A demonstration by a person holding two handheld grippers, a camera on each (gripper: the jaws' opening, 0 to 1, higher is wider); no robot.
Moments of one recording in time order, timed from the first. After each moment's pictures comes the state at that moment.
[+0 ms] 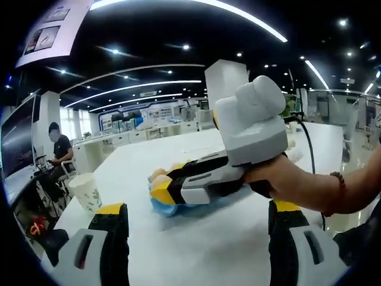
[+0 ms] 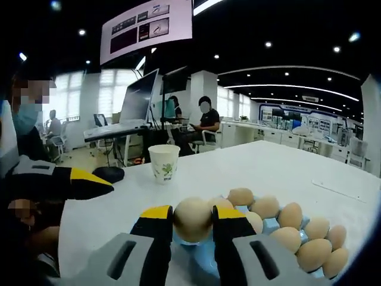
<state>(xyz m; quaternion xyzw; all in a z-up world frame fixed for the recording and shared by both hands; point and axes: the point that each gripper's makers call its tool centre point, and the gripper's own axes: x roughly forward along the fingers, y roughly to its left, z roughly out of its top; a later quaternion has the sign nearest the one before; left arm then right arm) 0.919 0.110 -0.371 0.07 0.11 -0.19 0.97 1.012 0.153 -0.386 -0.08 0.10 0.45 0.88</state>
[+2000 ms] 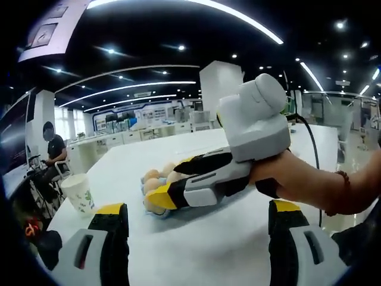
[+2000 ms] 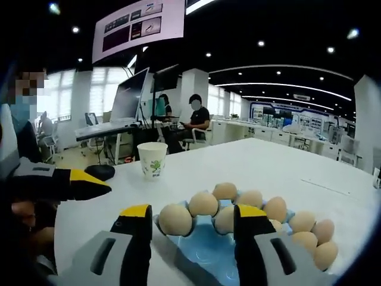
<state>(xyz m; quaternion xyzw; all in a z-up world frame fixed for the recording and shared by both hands) 0.919 0.093 -0.374 0.06 0.10 -0.21 0.97 1.015 0.113 -0.381 -0.07 0.10 0.40 0.91</state>
